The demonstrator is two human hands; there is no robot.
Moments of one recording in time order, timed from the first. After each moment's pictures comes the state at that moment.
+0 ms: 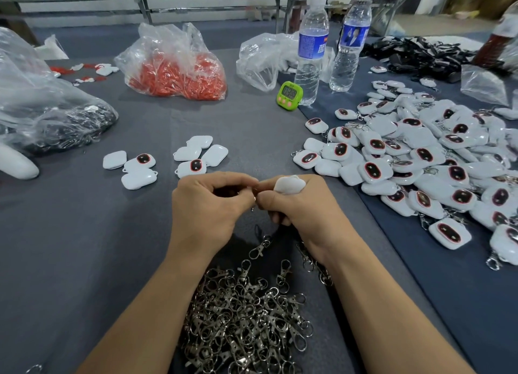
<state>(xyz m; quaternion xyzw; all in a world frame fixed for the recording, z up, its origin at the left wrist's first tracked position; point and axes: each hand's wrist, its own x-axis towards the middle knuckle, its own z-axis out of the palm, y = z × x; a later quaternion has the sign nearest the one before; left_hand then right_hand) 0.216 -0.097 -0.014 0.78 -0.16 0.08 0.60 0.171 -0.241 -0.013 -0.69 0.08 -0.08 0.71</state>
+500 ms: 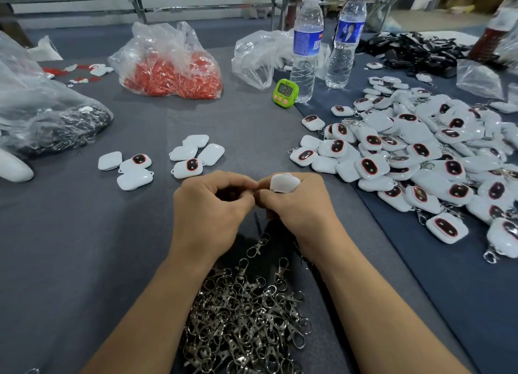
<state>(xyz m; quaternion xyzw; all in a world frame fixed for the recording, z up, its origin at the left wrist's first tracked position) 0.210 -0.101 -0.014 0.81 -0.19 0.12 0.54 0.174 -0.238 -0.020 -0.73 0.13 -0.12 0.66</state>
